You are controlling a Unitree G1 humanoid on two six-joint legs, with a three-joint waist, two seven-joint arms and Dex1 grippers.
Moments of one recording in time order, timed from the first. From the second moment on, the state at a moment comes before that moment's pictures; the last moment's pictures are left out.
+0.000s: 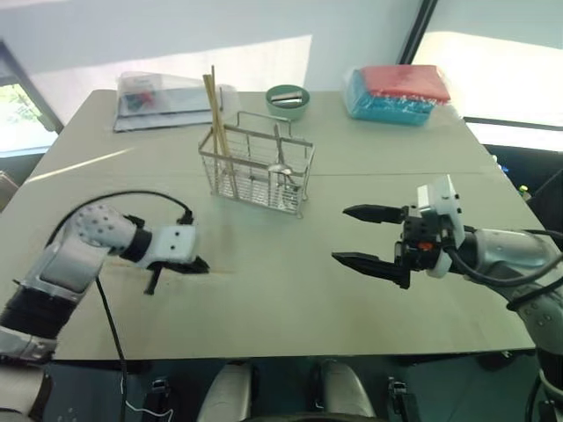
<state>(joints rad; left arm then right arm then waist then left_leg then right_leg) -0.52 0.95 -0.16 0.07 -0.15 0.06 -1.43 -0.21 -0.82 -0.16 -0.56 0.84 0.71 0.88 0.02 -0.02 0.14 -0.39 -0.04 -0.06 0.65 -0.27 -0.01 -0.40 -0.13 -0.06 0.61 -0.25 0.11</state>
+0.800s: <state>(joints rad) -1.38 0.49 0.19 0.88 -0.39 0.17 -0.88 -0.32 -0.74 -0.14 -0.47 0.77 0.68 0.78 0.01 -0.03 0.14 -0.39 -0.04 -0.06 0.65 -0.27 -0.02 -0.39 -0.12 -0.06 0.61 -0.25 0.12</state>
